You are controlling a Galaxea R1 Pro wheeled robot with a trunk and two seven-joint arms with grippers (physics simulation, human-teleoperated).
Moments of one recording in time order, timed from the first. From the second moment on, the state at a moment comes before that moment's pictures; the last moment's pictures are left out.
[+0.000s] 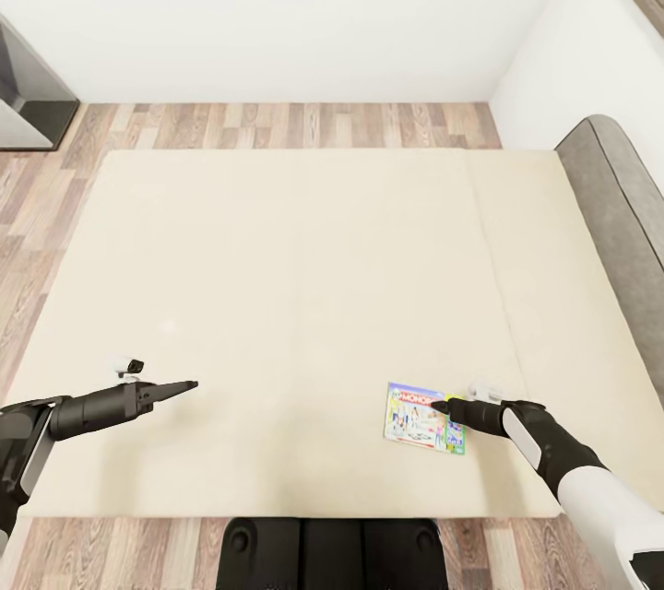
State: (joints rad) left arm -0.55 0.37 0.28 -1.04 0.15 0.82 -1.57; right arm -0.77 -0.24 0.12 -0.50 -0.40 0.51 0.31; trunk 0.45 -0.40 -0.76
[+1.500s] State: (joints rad) left arm -0.55 0.37 0.28 -1.04 0.15 0.82 -1.57; right arm -0.77 -0.22 0.11 -0.50 -0.40 0.51 0.32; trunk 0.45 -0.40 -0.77
